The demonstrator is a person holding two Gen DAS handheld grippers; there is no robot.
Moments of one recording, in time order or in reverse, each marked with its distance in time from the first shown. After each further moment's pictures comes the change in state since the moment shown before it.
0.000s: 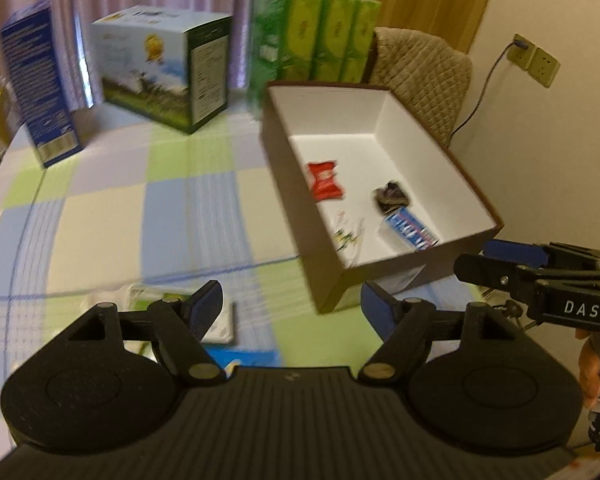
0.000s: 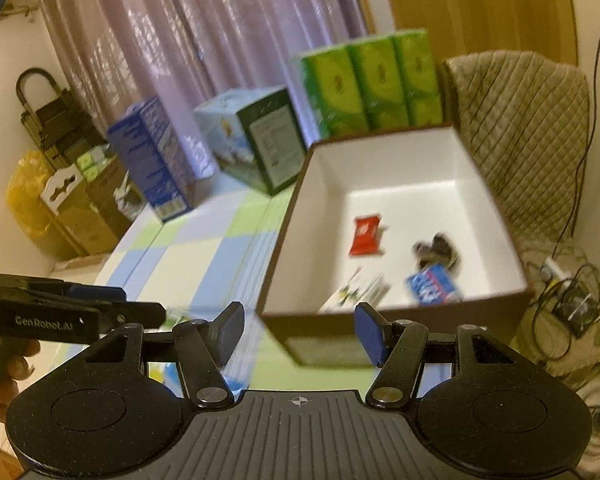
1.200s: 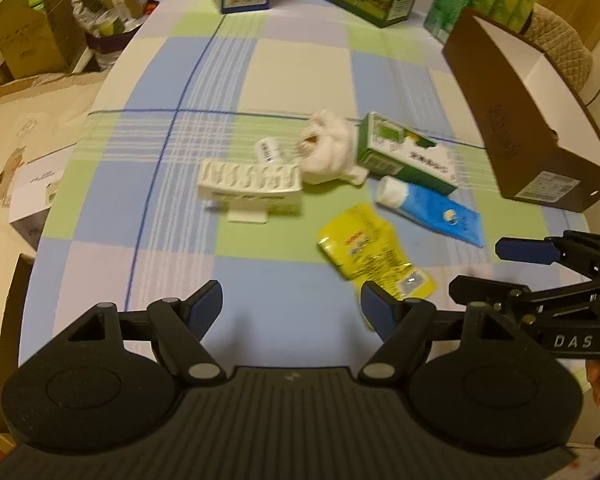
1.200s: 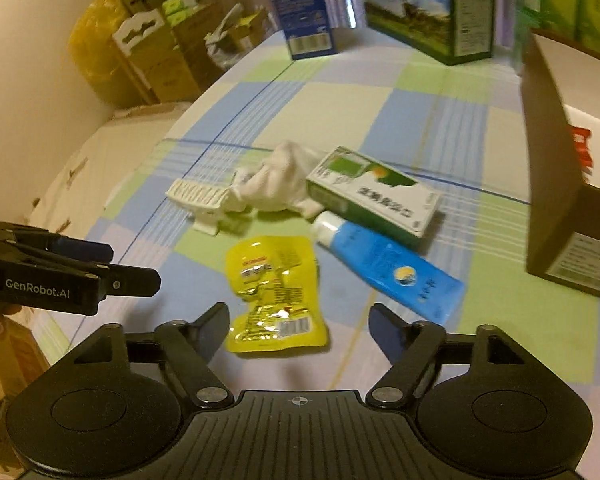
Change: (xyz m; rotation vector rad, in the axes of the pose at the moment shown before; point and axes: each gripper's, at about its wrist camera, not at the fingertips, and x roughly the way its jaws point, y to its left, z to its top) left arm -0.039 0.173 -0.134 -0.254 0.188 0.193; right arm 0.130 0.177 -0.101 -0.259 0.345 0.132
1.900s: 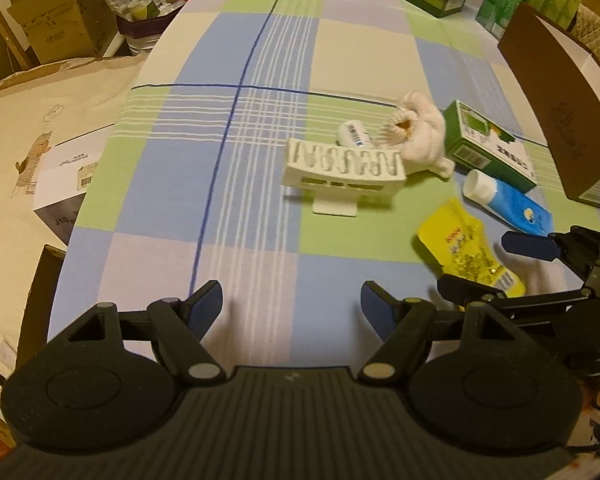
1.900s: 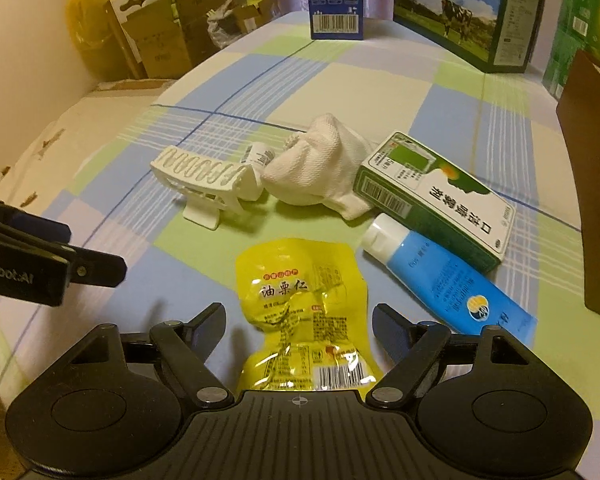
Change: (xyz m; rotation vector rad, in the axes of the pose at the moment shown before) left arm 0.034 0.052 -0.001 -0.028 0.016 0.079; right arm 0.085 0.041 -0.001 -0.098 -0.008 -0.115
